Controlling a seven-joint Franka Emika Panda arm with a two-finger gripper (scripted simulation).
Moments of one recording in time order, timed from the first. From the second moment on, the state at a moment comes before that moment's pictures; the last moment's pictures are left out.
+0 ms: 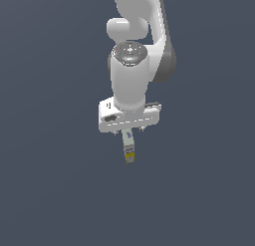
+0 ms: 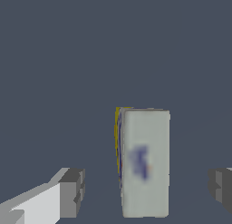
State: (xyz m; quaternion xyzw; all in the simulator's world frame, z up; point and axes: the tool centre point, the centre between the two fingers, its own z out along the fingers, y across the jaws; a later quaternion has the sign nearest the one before) arm 0.040 0.005 0.203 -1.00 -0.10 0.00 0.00
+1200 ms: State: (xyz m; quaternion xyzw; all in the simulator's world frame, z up) arm 0.041 0.005 0.152 -1.00 -0.10 0.00 0.00
